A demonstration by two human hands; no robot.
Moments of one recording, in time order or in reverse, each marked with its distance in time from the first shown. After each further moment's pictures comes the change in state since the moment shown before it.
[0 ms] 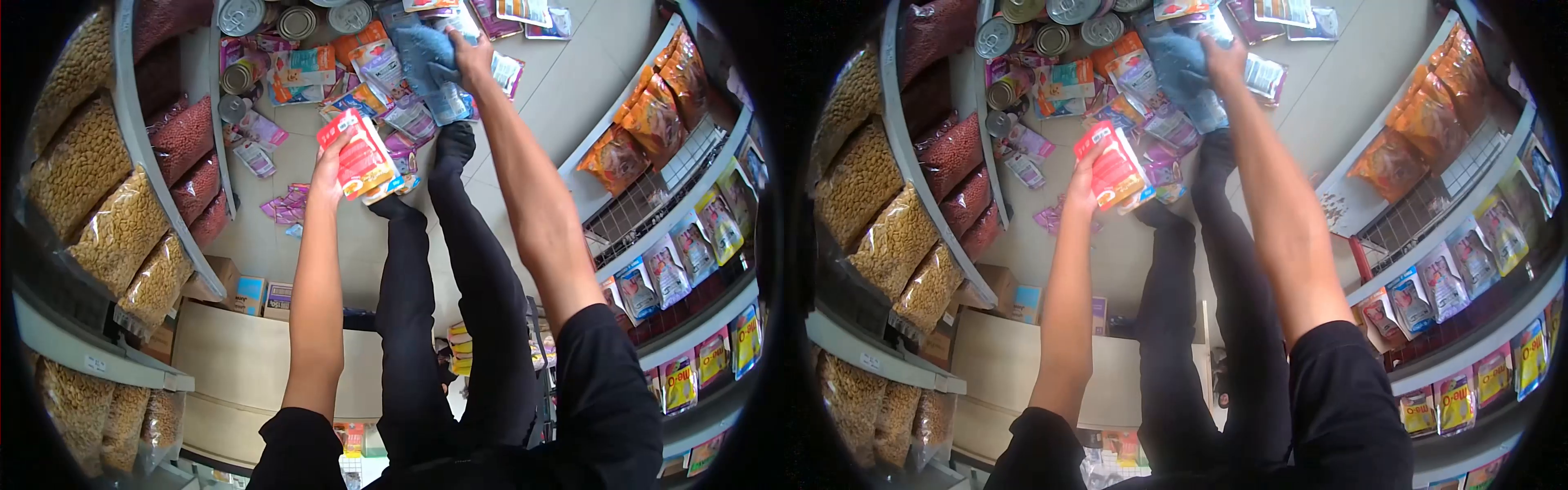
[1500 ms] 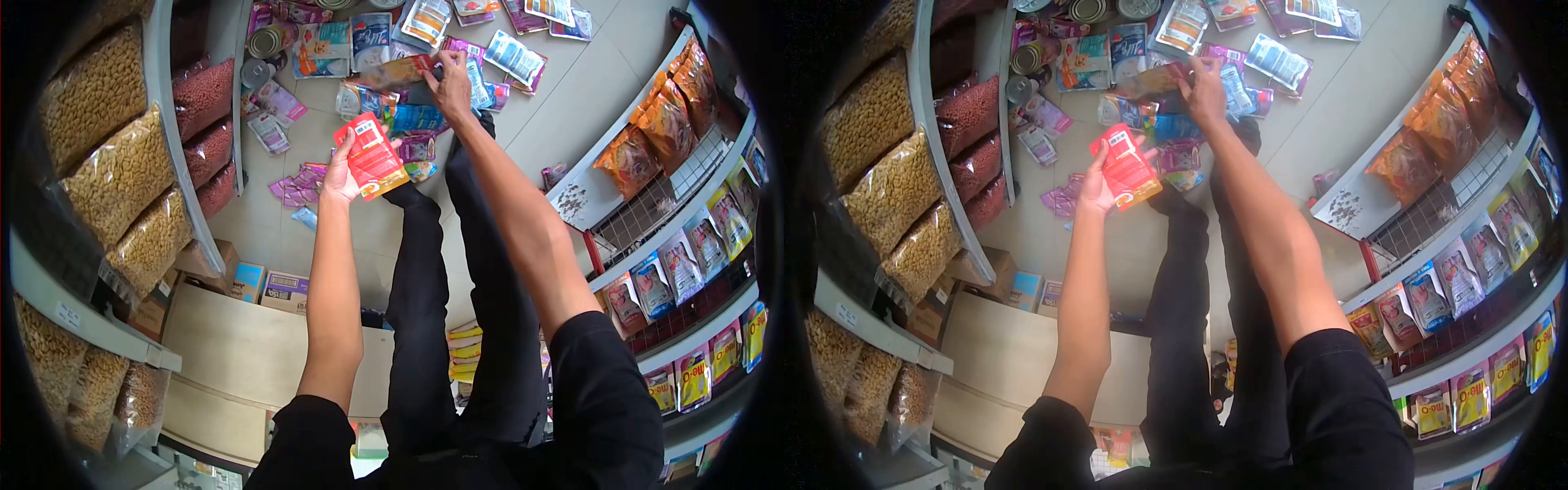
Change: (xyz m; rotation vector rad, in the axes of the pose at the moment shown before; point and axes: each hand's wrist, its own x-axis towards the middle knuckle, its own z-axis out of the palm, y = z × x) left_hand -0.042 -0.020 -0.036 -0.279 -0.339 -0.113; right_hand -0.118 0.044 0.024 -0.395 -0.212 -0.676
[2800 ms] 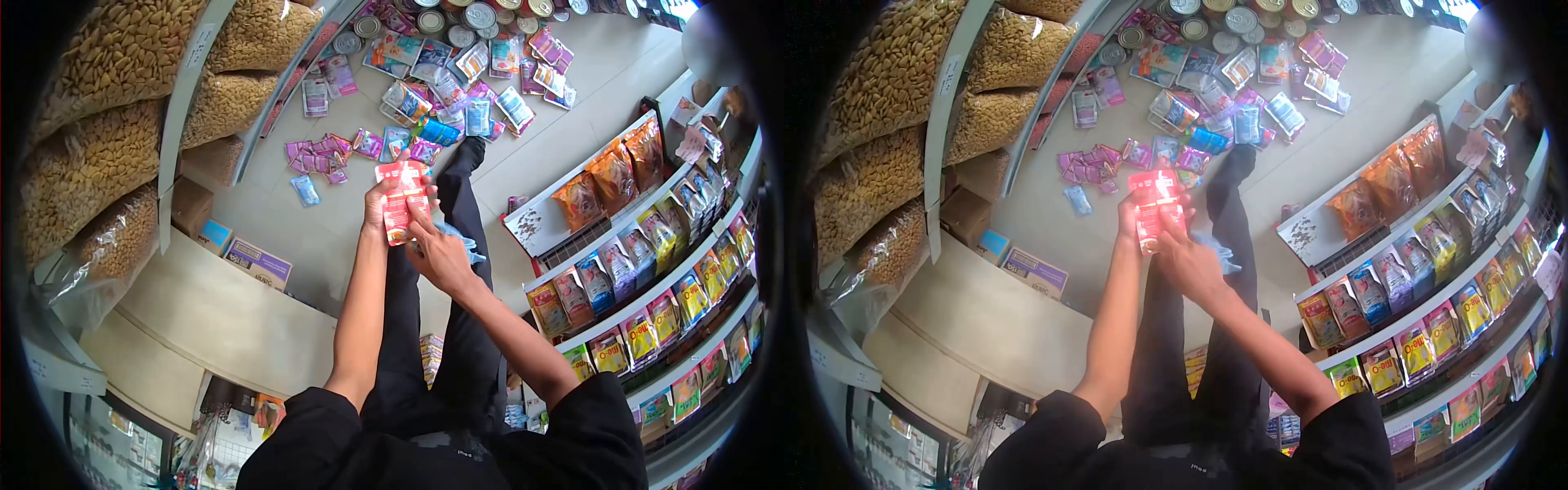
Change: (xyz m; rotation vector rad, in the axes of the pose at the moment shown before) left_hand -0.206 -0.055 0.057 -0.475 -0.317 0.185; right_hand -0.227 -0.302 -0.220 -0.261 -0.924 -0.239
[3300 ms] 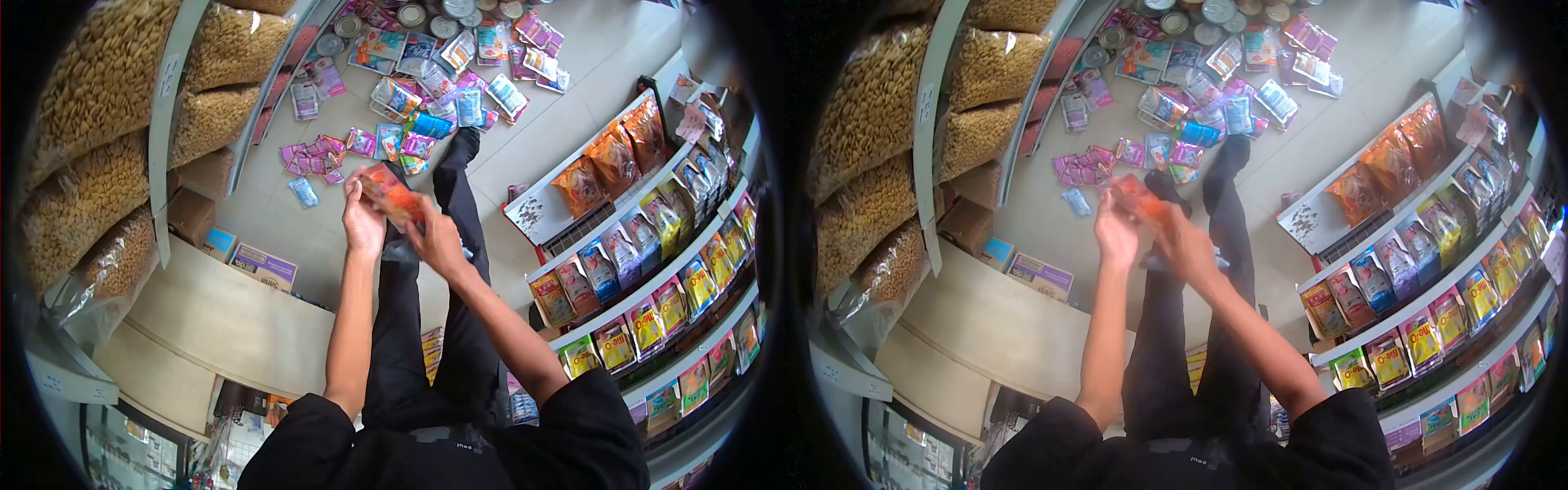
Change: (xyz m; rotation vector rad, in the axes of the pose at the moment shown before) left_hand -0.031 0.000 -0.003 0.334 0.310 0.434; right_hand 0.013 0.013 -0.004 0.434 0.096 0.284
